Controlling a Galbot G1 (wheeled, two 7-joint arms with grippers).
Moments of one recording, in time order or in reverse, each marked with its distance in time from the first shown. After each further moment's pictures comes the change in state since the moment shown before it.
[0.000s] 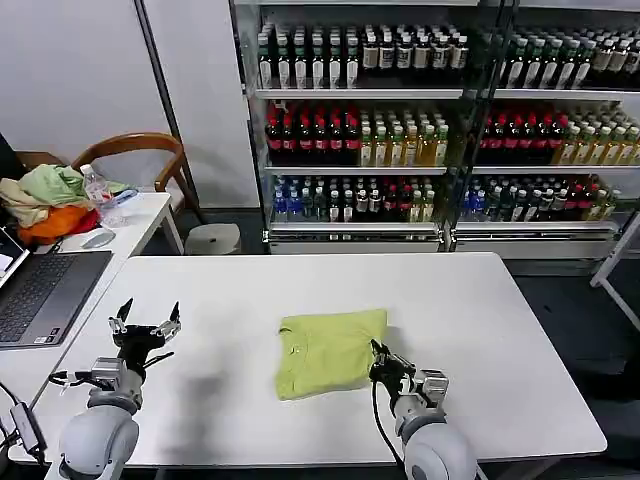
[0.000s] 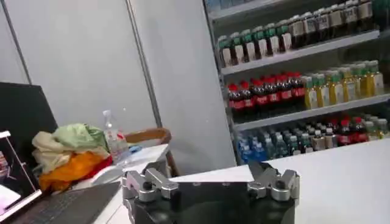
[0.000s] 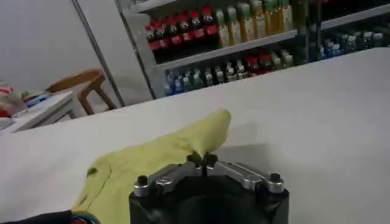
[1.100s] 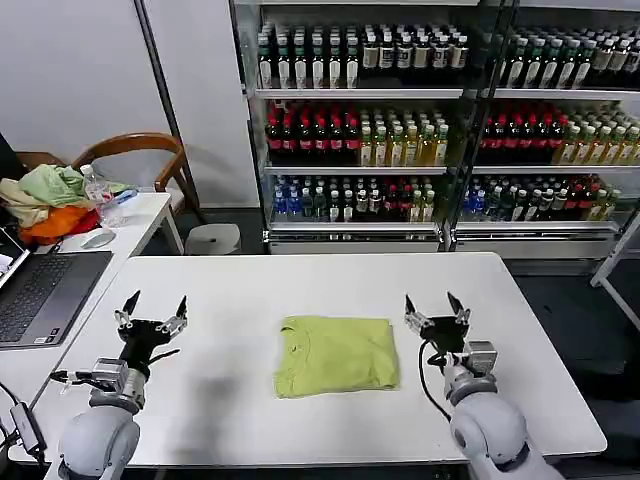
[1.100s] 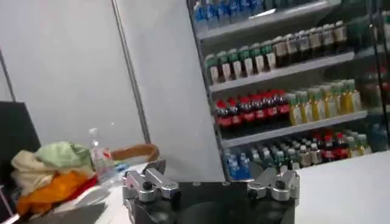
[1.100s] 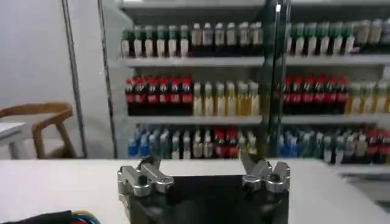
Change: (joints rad) left arm 0.009 0.013 0.011 -0.038 -0.004 -0.053 0.034; right arm 0.072 -0.083 0.189 -0.056 -0.260 0.112 -0.179
